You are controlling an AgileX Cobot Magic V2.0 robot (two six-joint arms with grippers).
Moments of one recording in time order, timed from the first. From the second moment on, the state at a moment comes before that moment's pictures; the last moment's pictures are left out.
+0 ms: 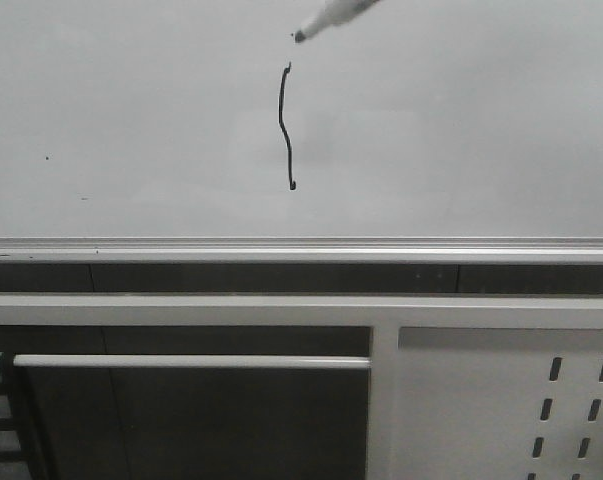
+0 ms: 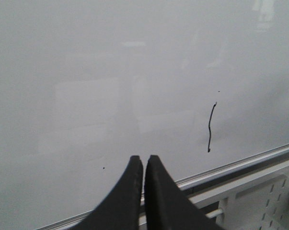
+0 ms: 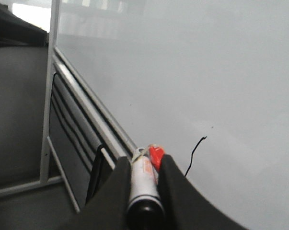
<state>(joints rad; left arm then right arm) -0.91 0.29 -0.25 1.51 0.41 -1.51 0.79 0.66 -0.50 0.37 0.06 -0.69</state>
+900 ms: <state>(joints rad) -0.91 0.75 -0.51 1.51 0.16 -1.31 0.79 0.86 -0.65 0.49 0.29 -0.69</state>
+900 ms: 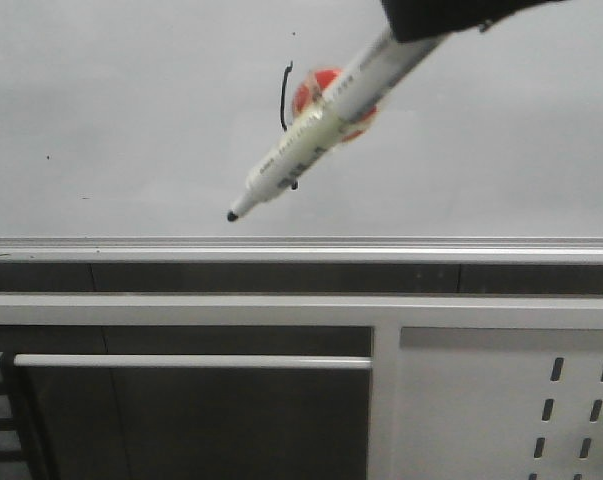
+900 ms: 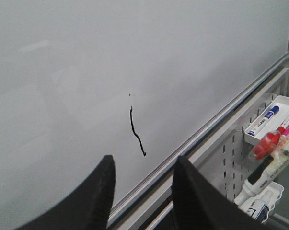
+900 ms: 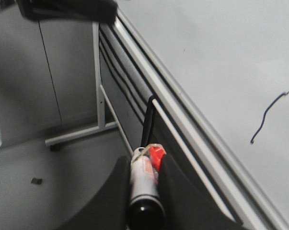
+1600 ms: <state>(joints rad) -0.91 0.78 -0.55 1.50 0.17 -0.98 0.72 0.86 -0.76 0.80 0.16 -0.69</state>
